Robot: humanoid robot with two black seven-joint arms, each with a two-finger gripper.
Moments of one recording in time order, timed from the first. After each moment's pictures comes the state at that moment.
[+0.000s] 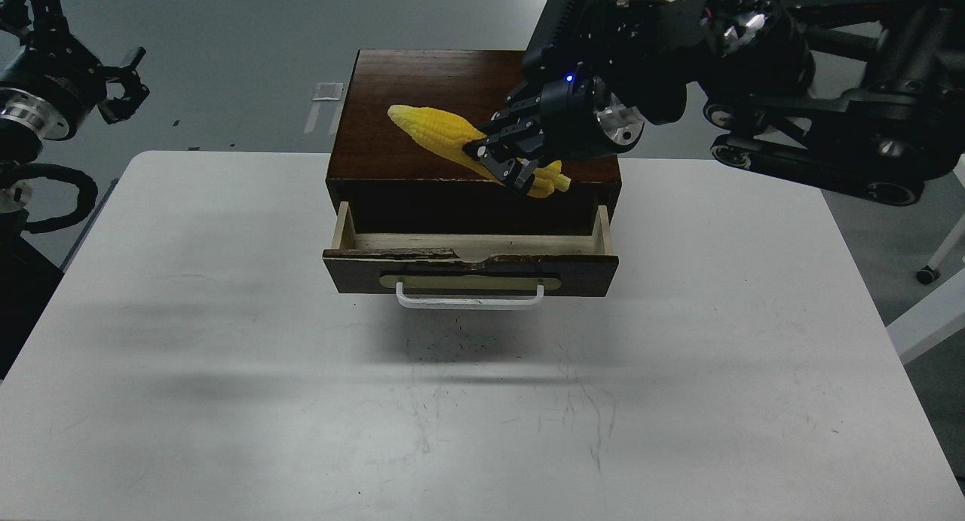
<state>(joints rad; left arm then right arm) -1.02 0.51 -0.45 -0.29 -0.25 -0.49 -0.23 1.74 -0.38 -0.23 1.33 -1.66 0.32 0.24</state>
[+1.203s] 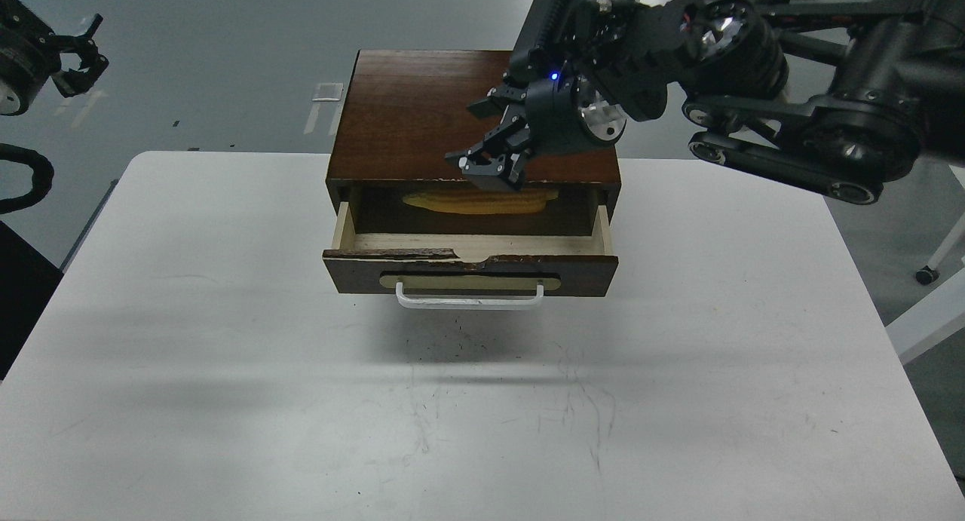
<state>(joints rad) -1.06 0.60 -0.46 -0.33 -0.19 -0.49 -0.24 1.67 -0.37 -0.07 1.19 -1.64 0.31 0.28</state>
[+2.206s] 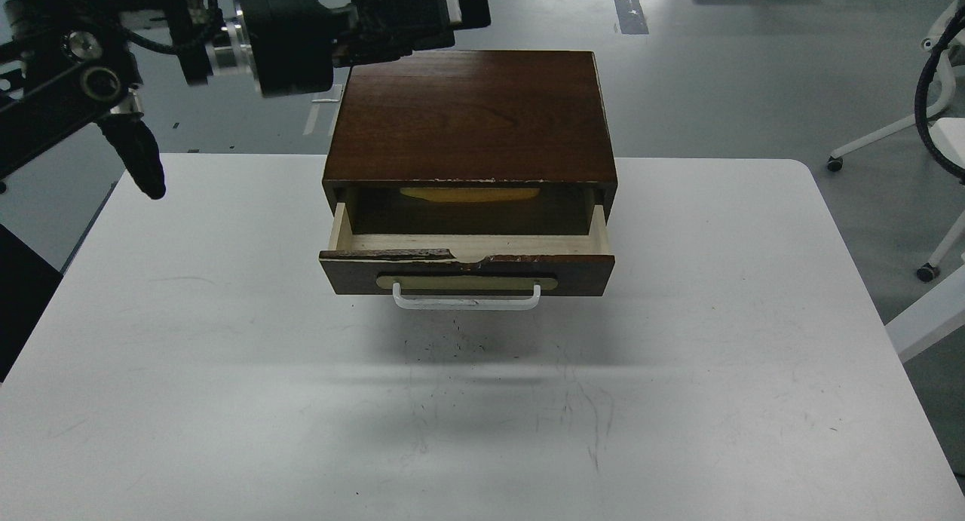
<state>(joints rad) -1.24 0.69 -0.46 -1.48 1.15 -0.49 -0.34 1.35 -0.65 0.15 0.51 0.11 0.49 0.25</state>
